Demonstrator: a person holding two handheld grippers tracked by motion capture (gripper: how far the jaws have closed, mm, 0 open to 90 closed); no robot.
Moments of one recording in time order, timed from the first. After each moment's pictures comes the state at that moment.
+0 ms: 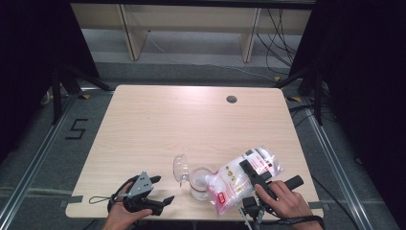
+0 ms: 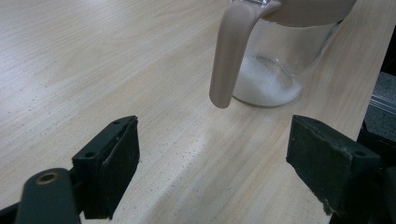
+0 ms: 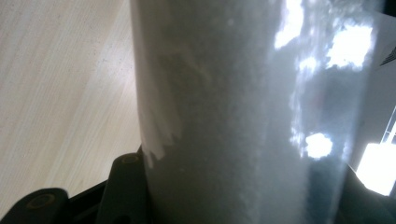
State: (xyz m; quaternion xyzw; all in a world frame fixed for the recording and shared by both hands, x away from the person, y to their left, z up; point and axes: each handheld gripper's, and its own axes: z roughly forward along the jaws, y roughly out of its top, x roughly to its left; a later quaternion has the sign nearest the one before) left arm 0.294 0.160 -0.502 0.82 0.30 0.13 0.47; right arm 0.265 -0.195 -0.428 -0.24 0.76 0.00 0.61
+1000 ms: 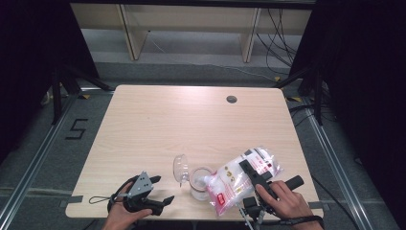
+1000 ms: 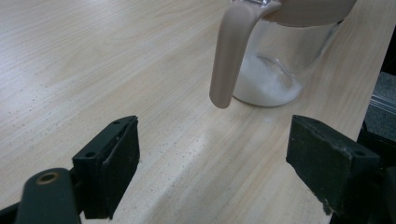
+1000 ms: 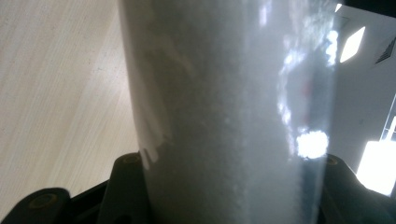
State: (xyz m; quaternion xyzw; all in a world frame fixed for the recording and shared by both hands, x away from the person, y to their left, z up) left arm 0.294 0.160 -0.502 0.82 0.30 0.13 0.47; right arm 0.263 -0.195 -0.425 -0.23 0.76 0.02 0.61
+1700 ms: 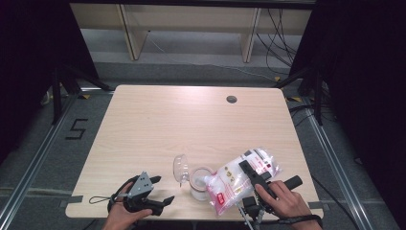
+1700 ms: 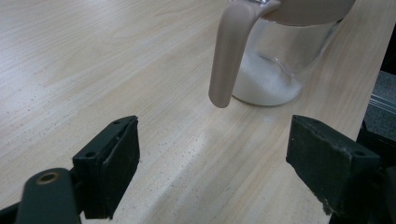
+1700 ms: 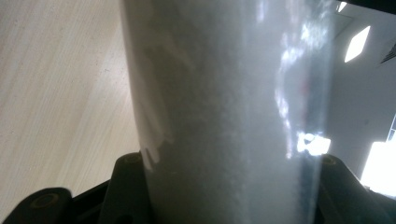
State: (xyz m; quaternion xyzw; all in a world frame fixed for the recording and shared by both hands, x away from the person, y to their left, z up) left arm 0.294 0.161 -0.501 0.82 0.30 0.14 0.46; right arm 0.267 -0.196 -0.432 -0.23 0.76 0.02 0.60
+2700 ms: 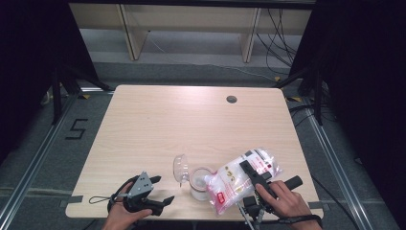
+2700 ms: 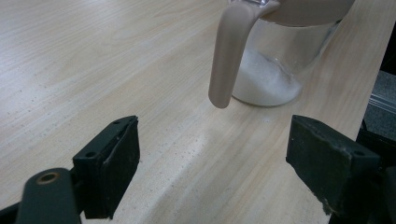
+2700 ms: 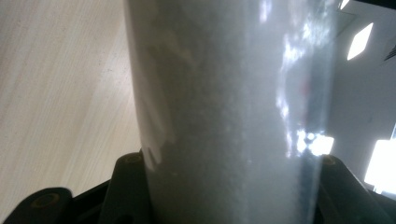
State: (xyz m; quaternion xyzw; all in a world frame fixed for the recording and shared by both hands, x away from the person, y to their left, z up) left arm 0.294 0.160 -0.501 0.82 0.30 0.13 0.47; right arm 0.268 -0.197 -0.433 -0.23 0.76 0.02 0.60
